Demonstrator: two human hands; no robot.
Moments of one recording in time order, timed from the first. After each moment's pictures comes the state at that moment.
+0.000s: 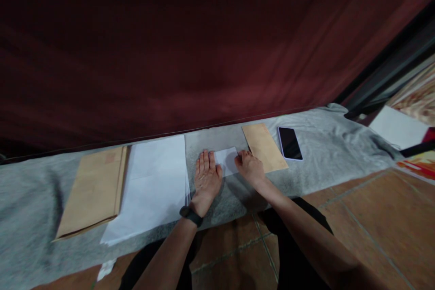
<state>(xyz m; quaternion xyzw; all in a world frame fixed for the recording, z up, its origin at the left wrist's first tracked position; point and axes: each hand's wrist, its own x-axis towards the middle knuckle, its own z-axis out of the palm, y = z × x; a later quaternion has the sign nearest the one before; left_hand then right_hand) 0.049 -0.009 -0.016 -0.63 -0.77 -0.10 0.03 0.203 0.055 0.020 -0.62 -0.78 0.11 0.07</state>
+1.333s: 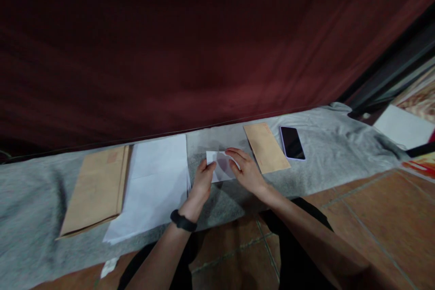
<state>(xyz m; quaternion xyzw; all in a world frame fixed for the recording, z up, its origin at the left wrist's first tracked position) 0.041 -0.004 0.006 -0.25 -0.56 -0.62 -0.49 0.201 0.040 0.028 -0.35 -0.84 0.23 0.35</state>
